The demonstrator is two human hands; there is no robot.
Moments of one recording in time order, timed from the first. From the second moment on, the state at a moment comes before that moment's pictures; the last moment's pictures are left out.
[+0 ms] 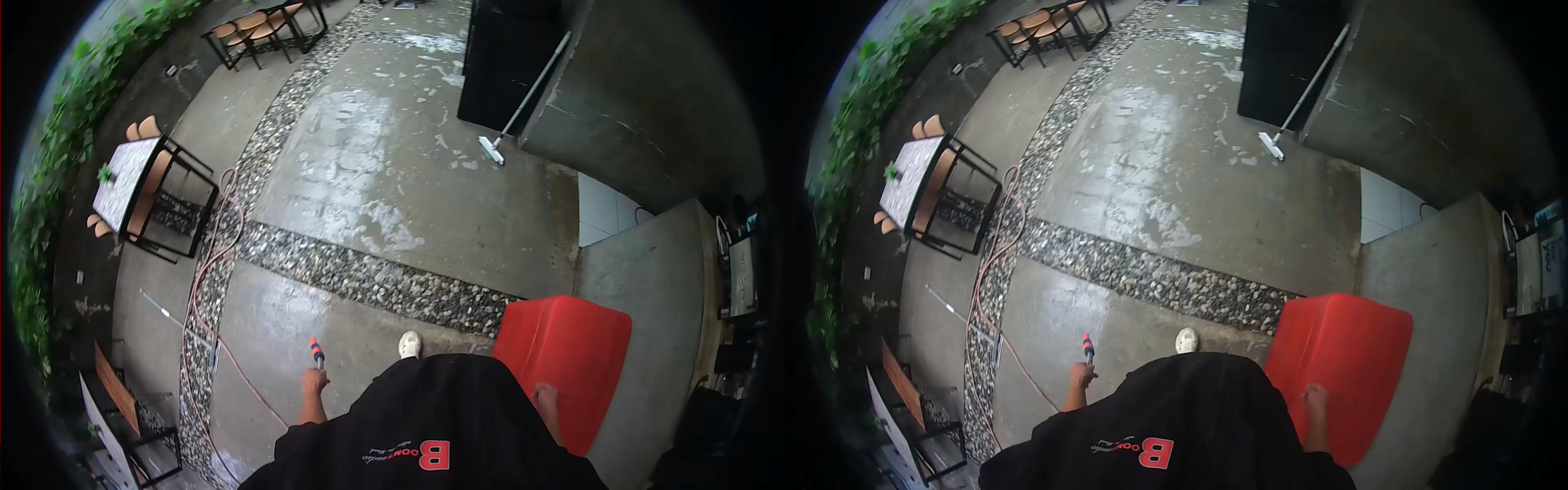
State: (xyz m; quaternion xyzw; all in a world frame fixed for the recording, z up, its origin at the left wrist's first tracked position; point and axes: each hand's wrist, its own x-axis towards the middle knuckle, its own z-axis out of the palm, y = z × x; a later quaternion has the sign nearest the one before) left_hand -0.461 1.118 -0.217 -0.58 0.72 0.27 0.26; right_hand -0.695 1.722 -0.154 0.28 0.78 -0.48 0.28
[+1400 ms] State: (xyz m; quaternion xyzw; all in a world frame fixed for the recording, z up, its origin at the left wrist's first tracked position) left_hand -1.331 1.194 -0.103 -0.71 0.66 0.18 0.14; right_hand -2.037 1.420 -0.012 -0.50 0.76 0.40 -0.11
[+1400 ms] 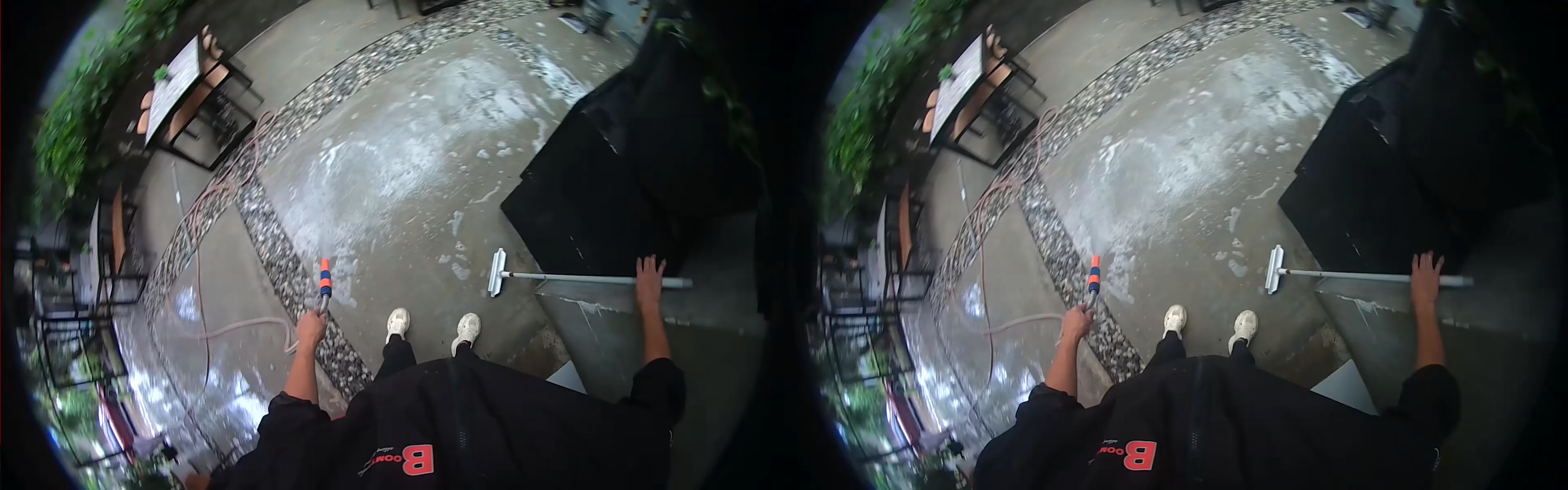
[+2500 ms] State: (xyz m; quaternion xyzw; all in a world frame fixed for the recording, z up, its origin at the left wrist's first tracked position) left_hand -1.364 1.319 -0.087 -0.80 0.57 0.20 0.08; right_hand -1.955 1.578 -0.028 -0.58 0.74 0.22 0.27
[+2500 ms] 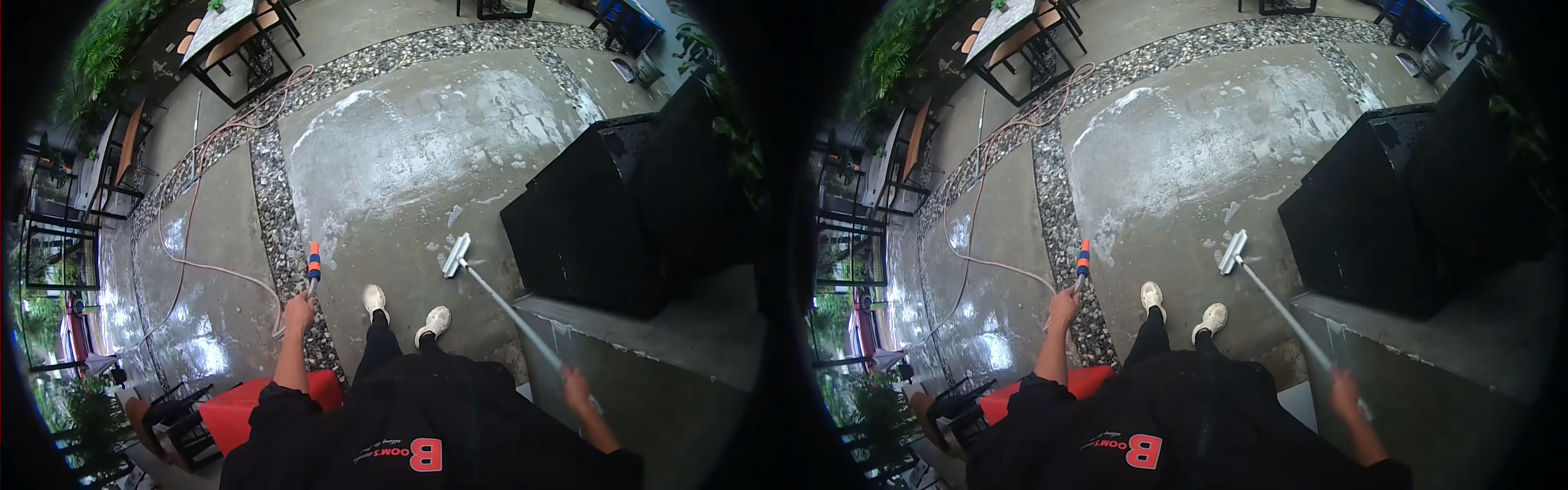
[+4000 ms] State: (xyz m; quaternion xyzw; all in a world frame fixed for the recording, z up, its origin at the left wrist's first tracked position) left_hand -1.131 1.136 -0.072 -0.83 0.46 0.29 -0.09; right_hand -1.668 1.317 -0.022 -0.56 0.74 0.18 0.33
